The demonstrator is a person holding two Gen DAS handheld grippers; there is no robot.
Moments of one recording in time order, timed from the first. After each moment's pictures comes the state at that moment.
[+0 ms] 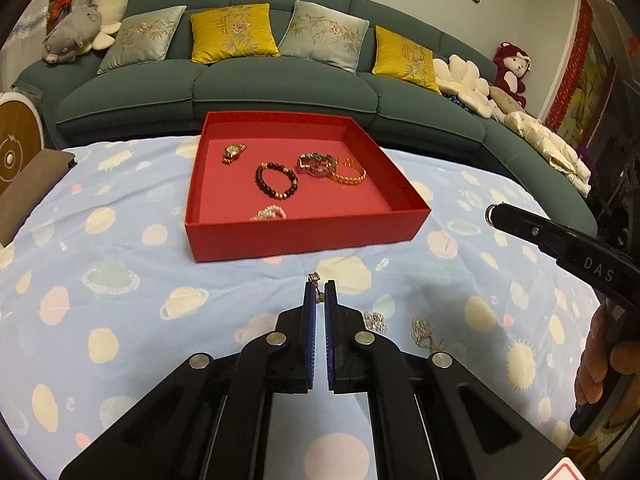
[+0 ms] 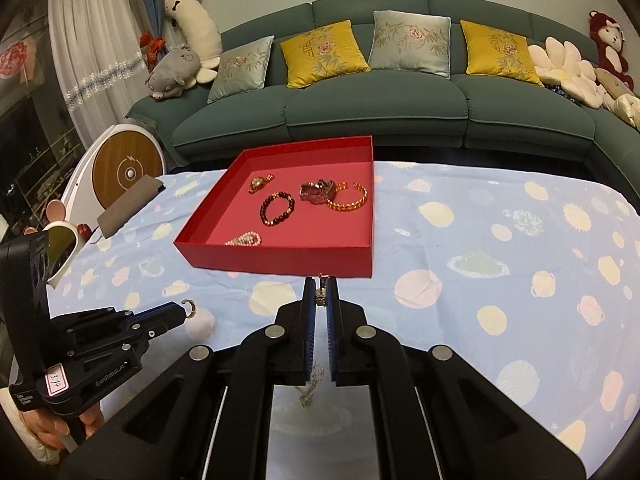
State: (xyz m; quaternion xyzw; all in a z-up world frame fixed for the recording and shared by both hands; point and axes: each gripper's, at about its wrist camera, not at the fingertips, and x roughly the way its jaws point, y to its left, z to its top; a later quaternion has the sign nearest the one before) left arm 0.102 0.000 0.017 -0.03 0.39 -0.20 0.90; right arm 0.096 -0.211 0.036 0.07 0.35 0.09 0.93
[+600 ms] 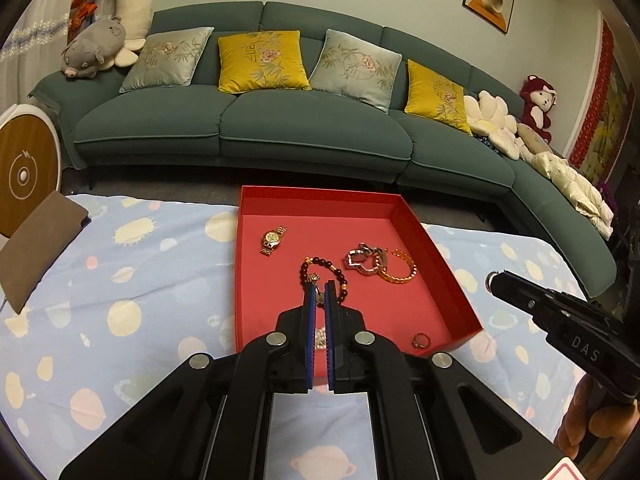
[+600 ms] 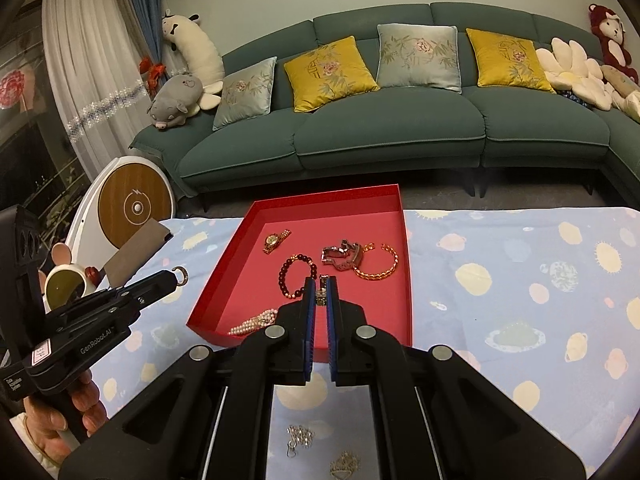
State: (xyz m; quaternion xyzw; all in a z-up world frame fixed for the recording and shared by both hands) left arm 0.204 0.016 0.050 -0.04 0.36 -0.15 0.92; right arm 0.173 -0.191 0.057 0.10 0.33 0.10 0.93
